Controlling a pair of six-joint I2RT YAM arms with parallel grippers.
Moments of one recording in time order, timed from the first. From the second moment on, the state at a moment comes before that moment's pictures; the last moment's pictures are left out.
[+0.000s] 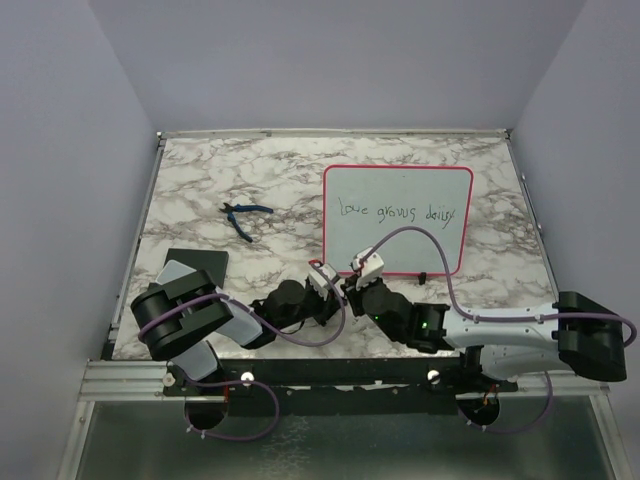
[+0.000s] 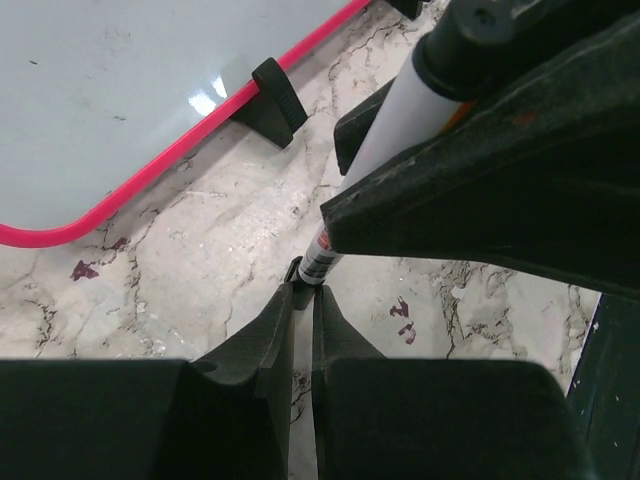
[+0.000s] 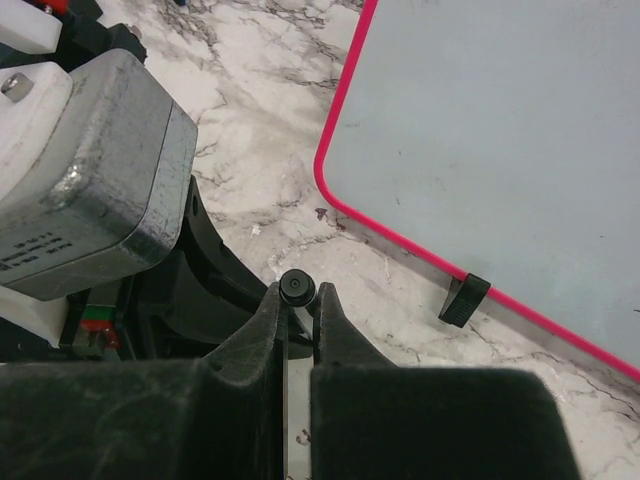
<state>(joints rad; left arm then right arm) -1.00 1.58 0.26 1.03 0.03 -0.25 1.27 1.21 0.50 0.25 0.62 0.33</state>
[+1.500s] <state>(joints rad) -0.70 0.99 0.48 0.17 -0.19 -0.61 1.13 1.34 0.89 -0.47 0.39 0.60</state>
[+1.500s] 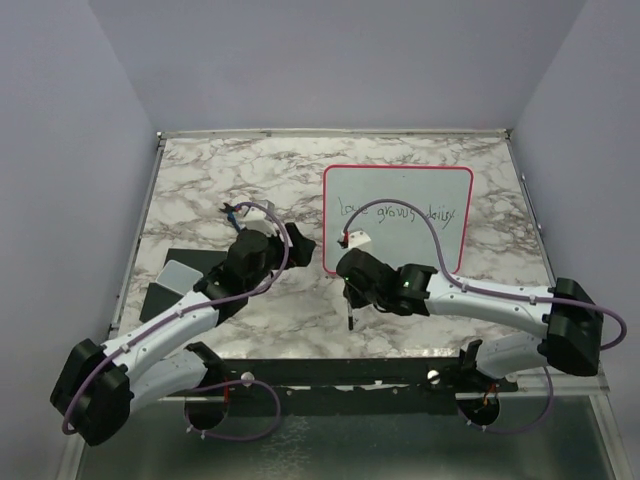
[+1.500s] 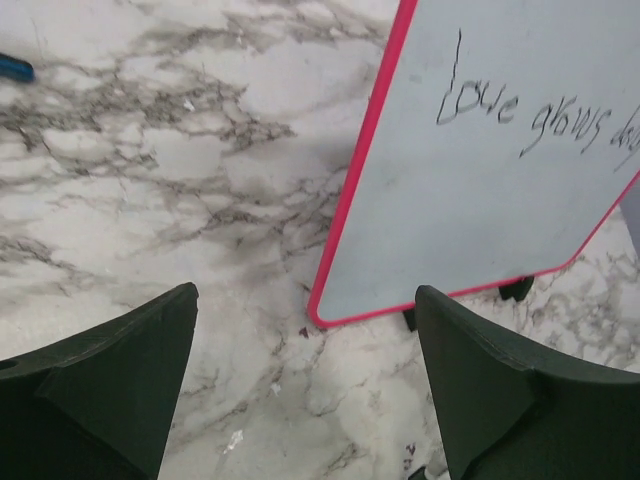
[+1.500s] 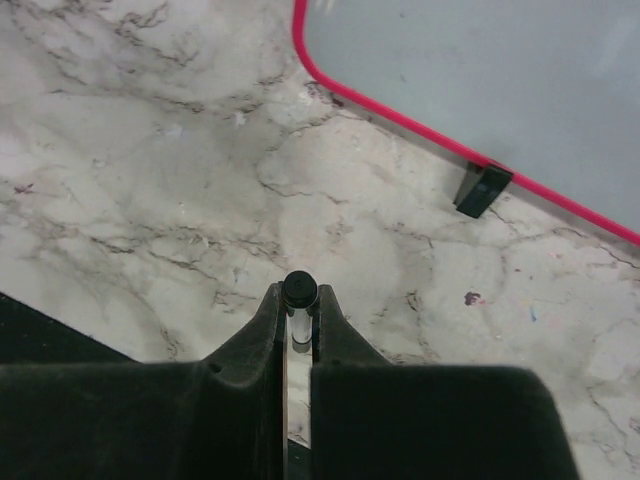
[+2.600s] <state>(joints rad) -0.45 0.99 0.75 -0.21 -0.14 -0.35 1.12 1.45 0.96 -0.29 0.36 0.50</state>
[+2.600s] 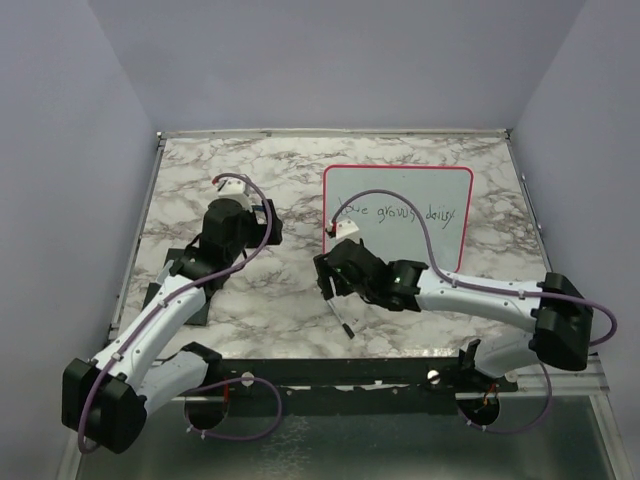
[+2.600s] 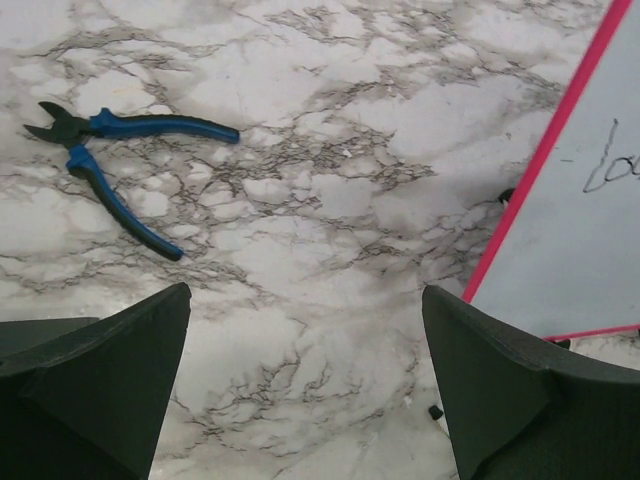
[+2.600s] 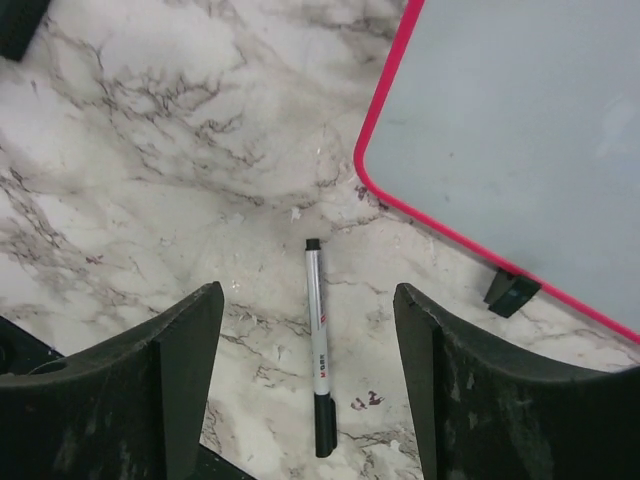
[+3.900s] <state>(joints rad) -0.24 0.68 0.76 -0.15 -0.43 -0.19 0.38 0.63 0.66 -0.01 0.67 0.18</state>
